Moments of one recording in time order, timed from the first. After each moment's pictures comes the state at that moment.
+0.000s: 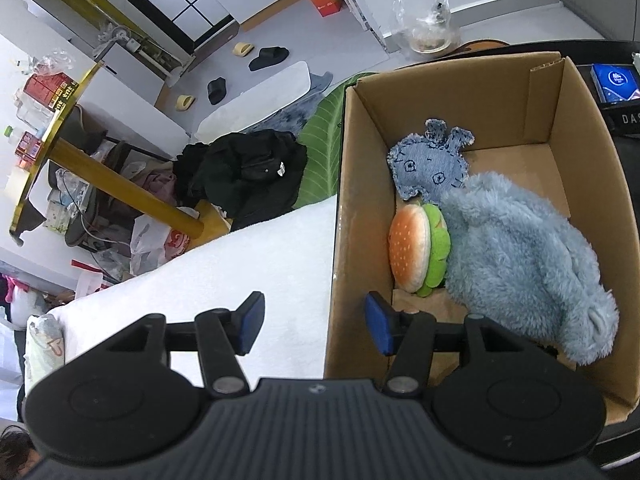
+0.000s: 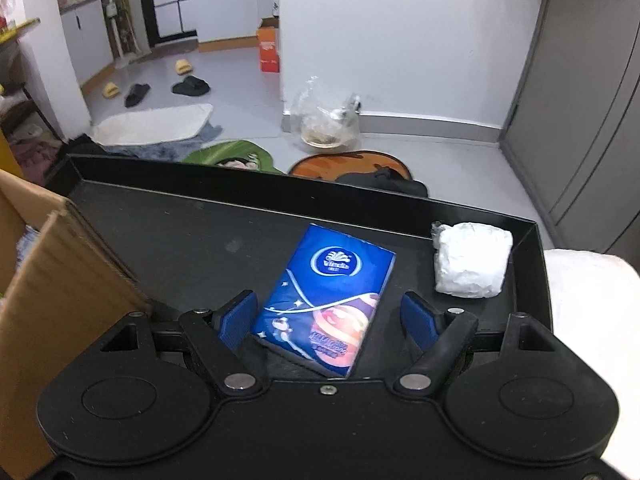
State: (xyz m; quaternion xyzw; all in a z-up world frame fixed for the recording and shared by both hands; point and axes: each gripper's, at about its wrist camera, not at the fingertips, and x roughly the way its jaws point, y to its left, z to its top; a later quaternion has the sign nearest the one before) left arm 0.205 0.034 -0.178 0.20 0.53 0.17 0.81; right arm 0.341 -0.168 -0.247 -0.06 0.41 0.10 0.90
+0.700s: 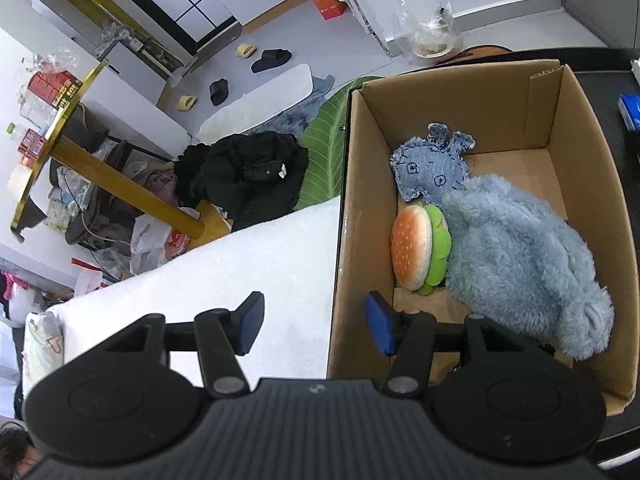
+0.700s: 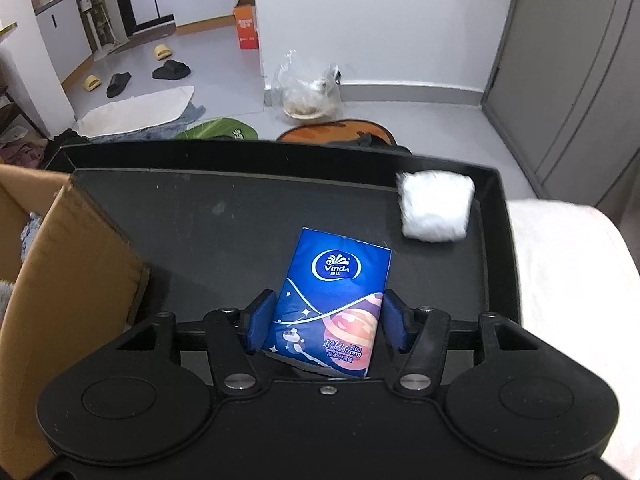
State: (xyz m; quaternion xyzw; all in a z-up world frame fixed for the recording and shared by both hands) left arm 0.200 0.038 -0.172 0.19 0.52 0.17 0.81; right arm 0.321 -0.185 -0.237 -0.03 0.46 0.08 0.88
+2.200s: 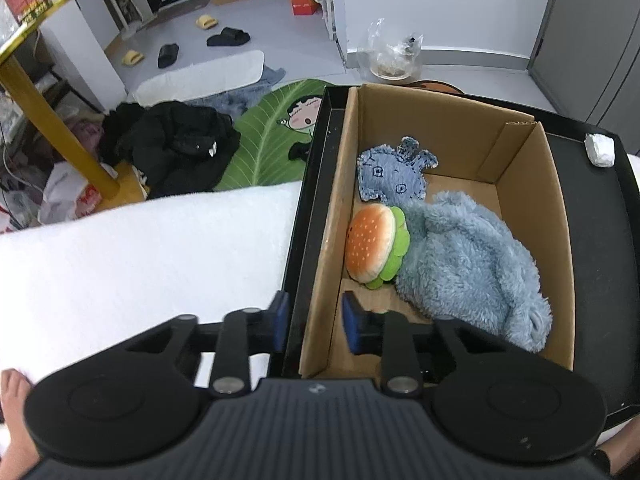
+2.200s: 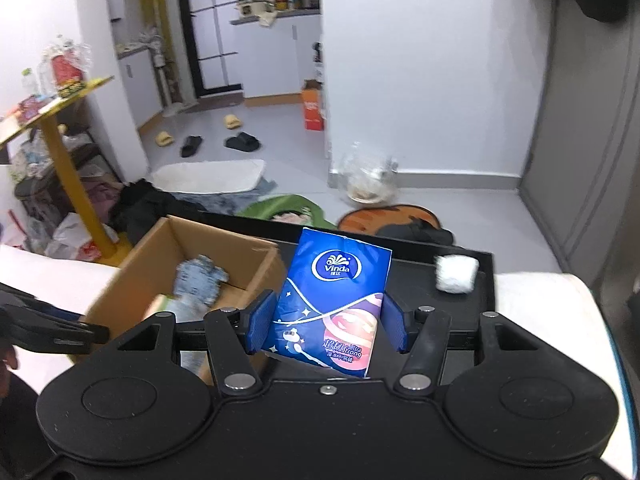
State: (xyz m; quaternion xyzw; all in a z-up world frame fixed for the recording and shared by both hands) left arm 0.183 0.083 -0.163 0.01 0.53 0.09 0.84; right arm 0.241 -0.167 -0.132 -0.02 0.34 0.17 0.92
